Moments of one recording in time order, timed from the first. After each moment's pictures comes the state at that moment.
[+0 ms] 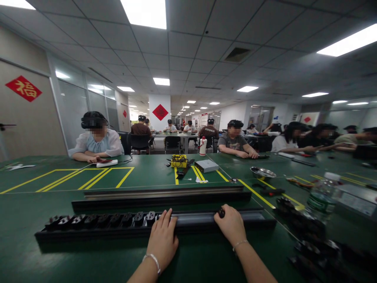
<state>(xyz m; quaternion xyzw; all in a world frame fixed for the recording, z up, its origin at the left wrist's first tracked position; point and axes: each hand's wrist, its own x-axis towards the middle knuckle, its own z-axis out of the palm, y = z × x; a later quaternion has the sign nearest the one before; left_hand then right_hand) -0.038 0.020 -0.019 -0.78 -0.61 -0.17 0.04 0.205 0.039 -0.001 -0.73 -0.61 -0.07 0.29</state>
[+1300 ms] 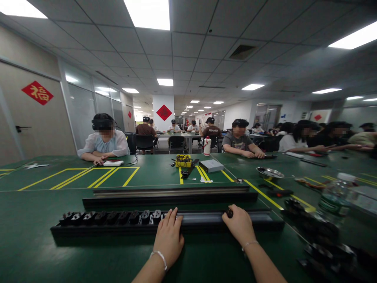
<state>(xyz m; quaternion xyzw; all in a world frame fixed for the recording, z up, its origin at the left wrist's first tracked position) -0.039 0.022 -0.023 -0.78 -0.60 -0.18 0.03 0.216 0.040 0.001 -0.74 -0.61 -0.03 0.29</state>
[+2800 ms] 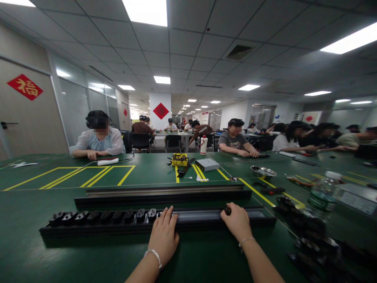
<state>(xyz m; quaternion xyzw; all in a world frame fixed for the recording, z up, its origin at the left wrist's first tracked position) -0.040 0.022 -0.022 -0.78 -0.60 -0.18 0.04 0.226 0.040 -0.004 -0.75 -0.59 -0.05 0.30</state>
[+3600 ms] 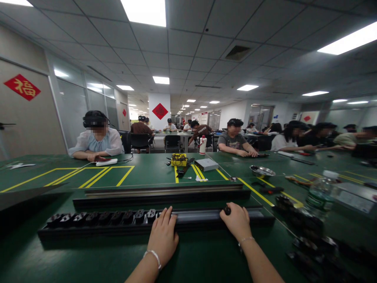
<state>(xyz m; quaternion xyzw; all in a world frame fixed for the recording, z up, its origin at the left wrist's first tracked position) -0.040 0.020 -0.021 -0.78 -0.59 -0.19 0.05 0.225 0.038 -0.003 -0.76 -0.57 -0.03 0.31</state>
